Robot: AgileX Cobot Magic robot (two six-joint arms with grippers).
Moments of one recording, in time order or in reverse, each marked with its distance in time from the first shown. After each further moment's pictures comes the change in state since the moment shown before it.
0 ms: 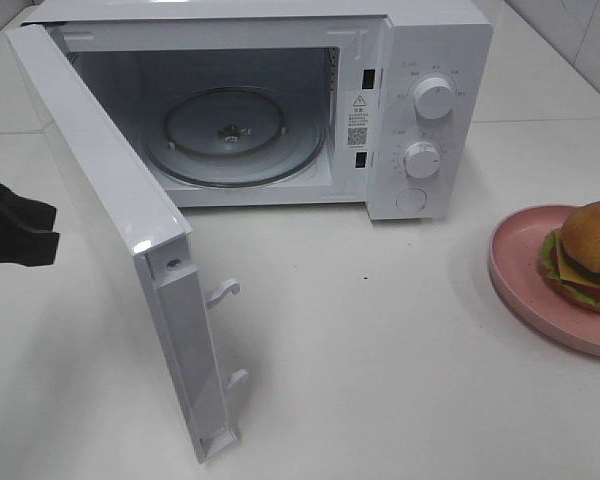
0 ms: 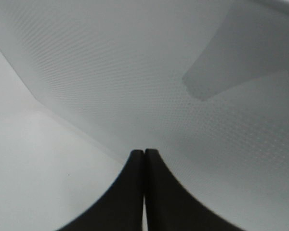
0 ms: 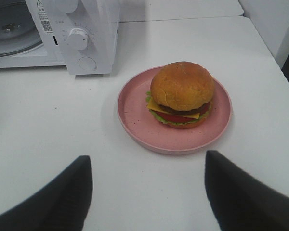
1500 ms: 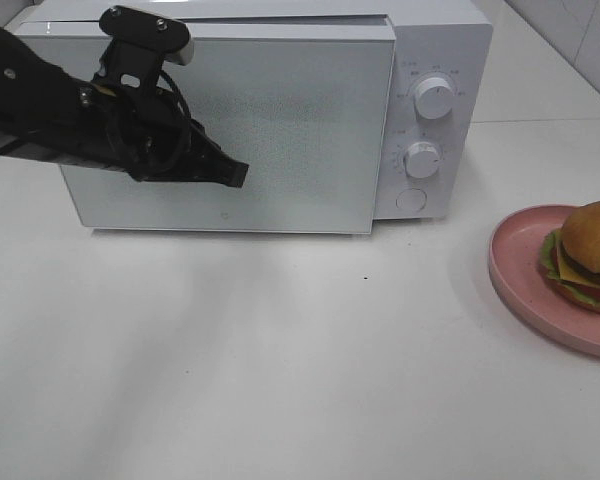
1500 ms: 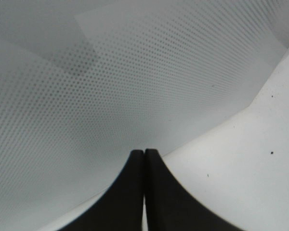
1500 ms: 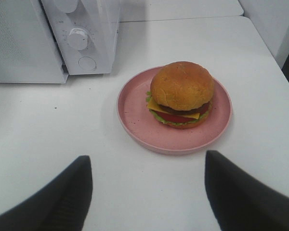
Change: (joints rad) left arm -0.177 0.515 -0.468 -0.008 -0.113 -0.001; right arm 0.000 0.000 0.000 0.000 0.000 0.000
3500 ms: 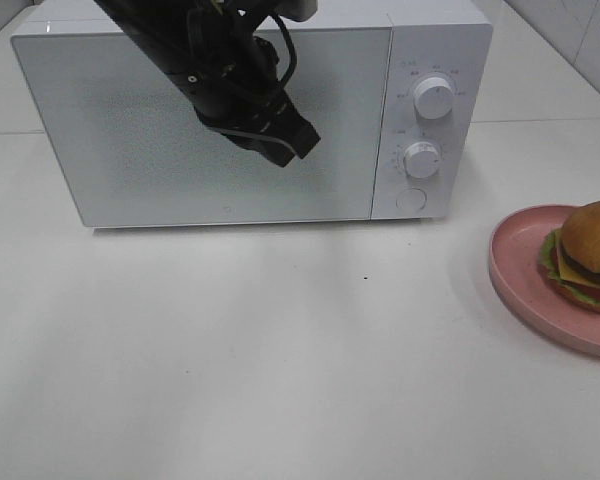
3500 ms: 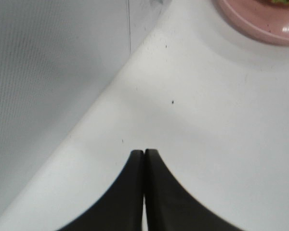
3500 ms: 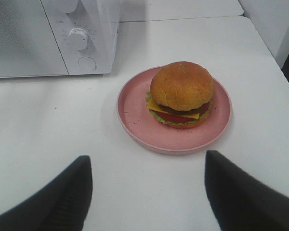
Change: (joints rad) left arm -0.070 0.158 -0.559 0.386 0.816 -0.246; right arm 0.000 0.000 0.000 0.000 0.000 0.000
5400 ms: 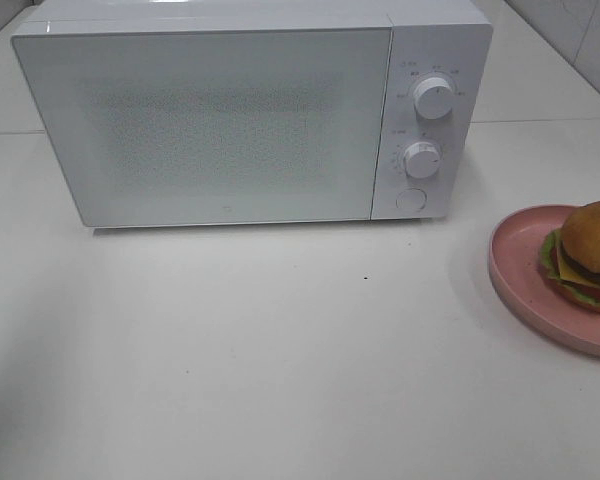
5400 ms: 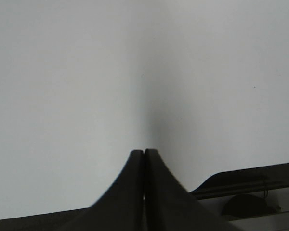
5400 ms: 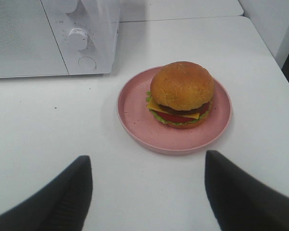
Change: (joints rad) left arm 0.455 -1.009 0.601 0.286 0.428 -0.479; right arm 0.000 0.000 0.000 0.000 0.000 0.000
